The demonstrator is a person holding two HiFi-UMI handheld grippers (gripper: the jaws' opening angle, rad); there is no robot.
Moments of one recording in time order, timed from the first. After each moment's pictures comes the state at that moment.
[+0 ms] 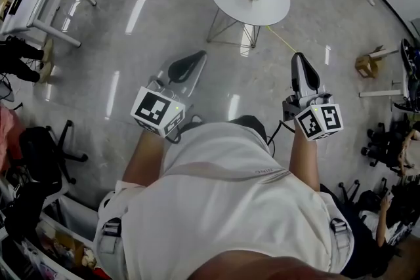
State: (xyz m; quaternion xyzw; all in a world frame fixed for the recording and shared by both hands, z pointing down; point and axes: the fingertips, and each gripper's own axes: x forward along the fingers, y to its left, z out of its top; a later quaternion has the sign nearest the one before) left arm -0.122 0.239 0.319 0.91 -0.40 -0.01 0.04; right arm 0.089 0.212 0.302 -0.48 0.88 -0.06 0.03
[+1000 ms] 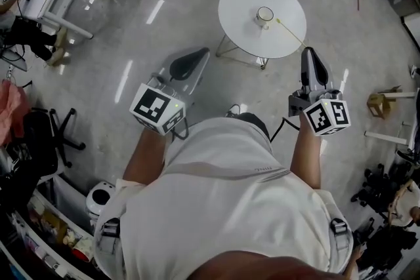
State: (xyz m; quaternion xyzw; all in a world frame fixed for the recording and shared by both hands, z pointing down) left arm -0.057 0.028 0.317 0.88 -0.47 0.00 0.05; right arm 0.161 -0.050 0.314 -0.42 0.90 -0.11 0.07
